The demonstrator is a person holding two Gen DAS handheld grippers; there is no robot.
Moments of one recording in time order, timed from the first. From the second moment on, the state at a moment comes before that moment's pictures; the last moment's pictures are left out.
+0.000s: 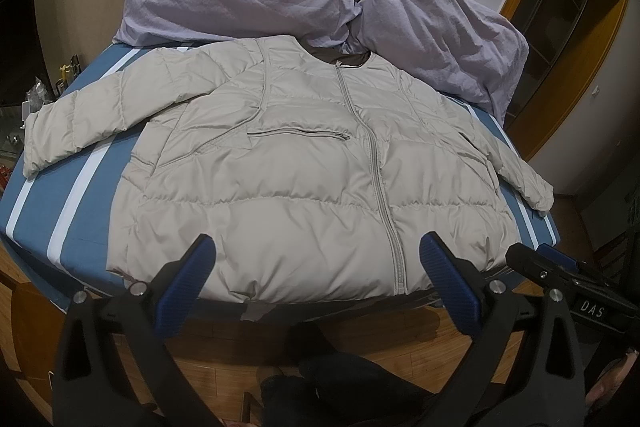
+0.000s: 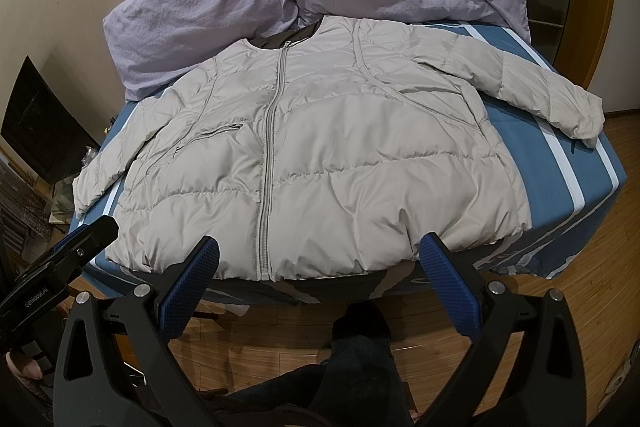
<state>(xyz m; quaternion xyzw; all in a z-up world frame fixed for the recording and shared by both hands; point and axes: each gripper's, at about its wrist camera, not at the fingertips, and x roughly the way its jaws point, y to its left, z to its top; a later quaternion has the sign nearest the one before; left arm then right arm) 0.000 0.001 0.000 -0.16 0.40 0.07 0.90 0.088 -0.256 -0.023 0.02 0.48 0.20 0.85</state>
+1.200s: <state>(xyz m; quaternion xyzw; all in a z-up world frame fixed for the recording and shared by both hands) 0.005 0.000 -0.005 -0.16 0.41 0.07 0.90 0.101 -0.253 -0.029 0.02 0.49 0.19 0.85</state>
